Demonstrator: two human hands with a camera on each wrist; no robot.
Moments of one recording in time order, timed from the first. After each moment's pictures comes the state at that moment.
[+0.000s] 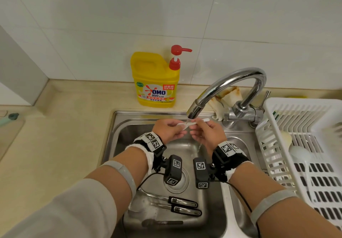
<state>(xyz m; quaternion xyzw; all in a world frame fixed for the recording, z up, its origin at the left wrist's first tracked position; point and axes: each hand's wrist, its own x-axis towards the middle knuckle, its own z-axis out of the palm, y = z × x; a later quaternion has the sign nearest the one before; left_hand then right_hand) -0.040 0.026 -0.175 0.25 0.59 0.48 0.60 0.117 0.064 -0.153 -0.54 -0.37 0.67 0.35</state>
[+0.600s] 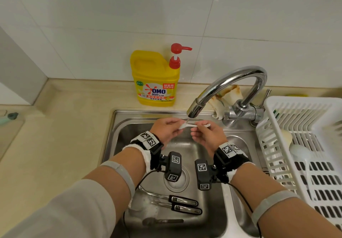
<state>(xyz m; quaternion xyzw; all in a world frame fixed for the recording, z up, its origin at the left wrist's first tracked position) -0.041 0.024 -0.175 0.20 0.55 0.52 0.62 0.122 0.061 -0.162 -0.54 -0.37 0.67 0.35</state>
